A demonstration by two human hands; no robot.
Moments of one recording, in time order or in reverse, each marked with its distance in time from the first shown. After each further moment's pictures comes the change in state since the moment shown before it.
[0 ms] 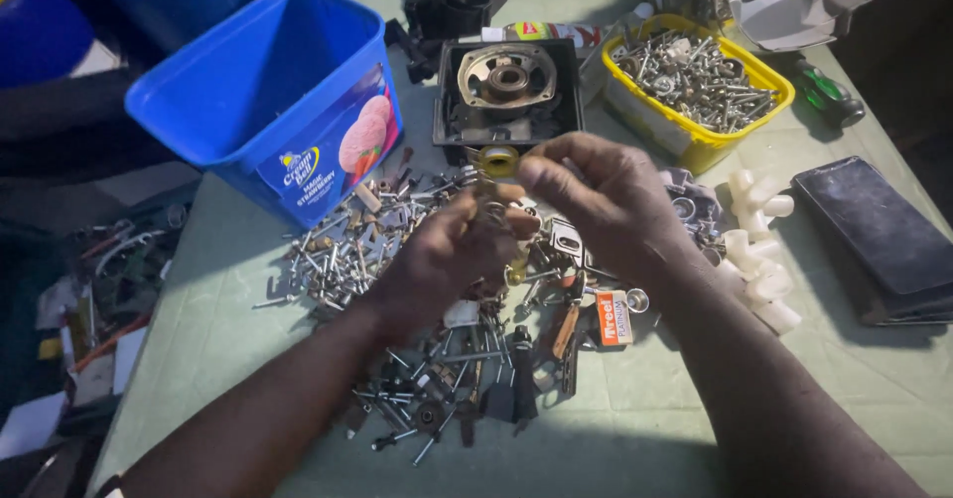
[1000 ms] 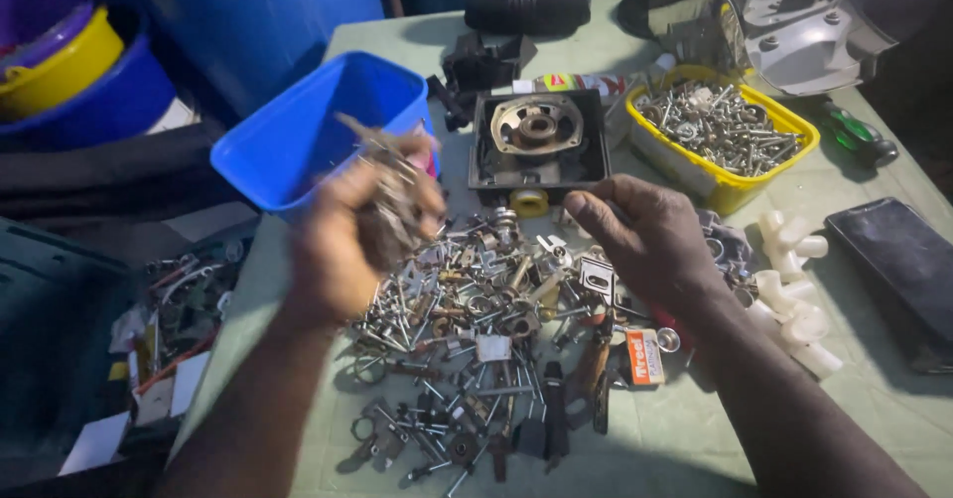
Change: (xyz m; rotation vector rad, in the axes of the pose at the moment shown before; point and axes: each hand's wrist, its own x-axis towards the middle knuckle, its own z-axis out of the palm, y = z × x) left_hand 0.003 0.065 -0.059 -0.255 0.378 0.256; right_hand 0.007 0.007 -0.006 -0.181 0.174 0.068
